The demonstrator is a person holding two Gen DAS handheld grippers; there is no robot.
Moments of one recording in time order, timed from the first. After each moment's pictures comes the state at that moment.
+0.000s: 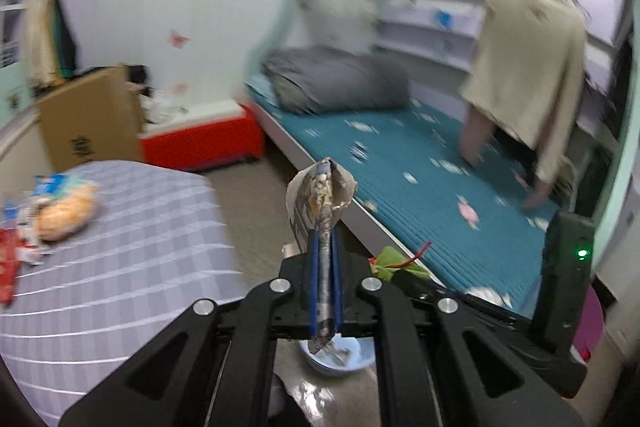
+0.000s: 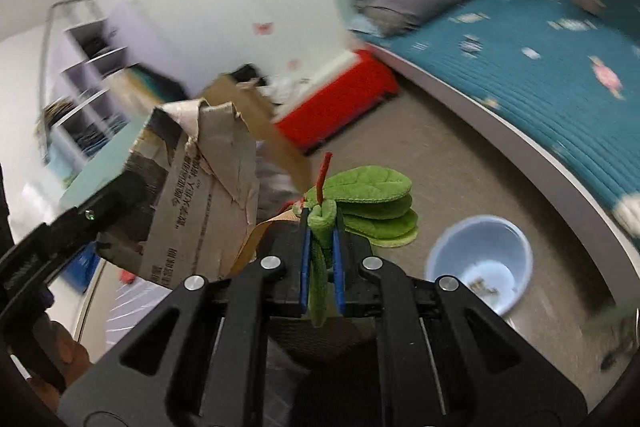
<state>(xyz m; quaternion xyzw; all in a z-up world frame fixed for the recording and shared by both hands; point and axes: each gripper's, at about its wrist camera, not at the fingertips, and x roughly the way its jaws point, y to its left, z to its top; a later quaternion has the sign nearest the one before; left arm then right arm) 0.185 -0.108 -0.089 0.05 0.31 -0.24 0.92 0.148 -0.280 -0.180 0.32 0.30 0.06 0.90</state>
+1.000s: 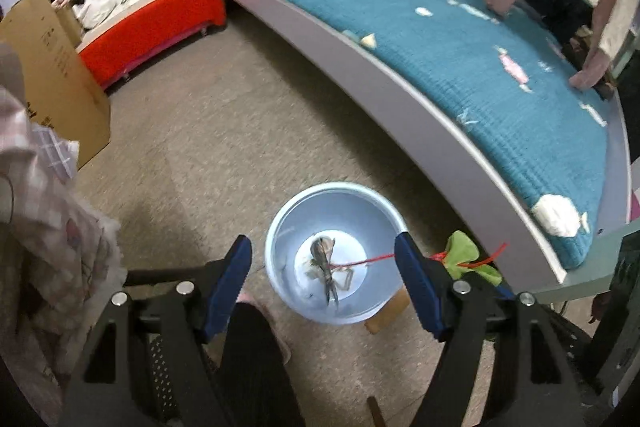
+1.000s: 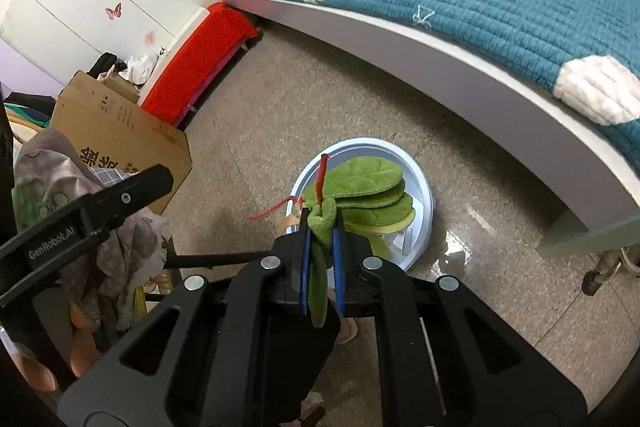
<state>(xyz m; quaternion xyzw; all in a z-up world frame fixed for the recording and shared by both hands) 0.320 -0.218 -0.322 0.14 0.52 -0.22 0.82 0.181 -0.365 -0.375 0.37 0.43 -0.10 0.82</state>
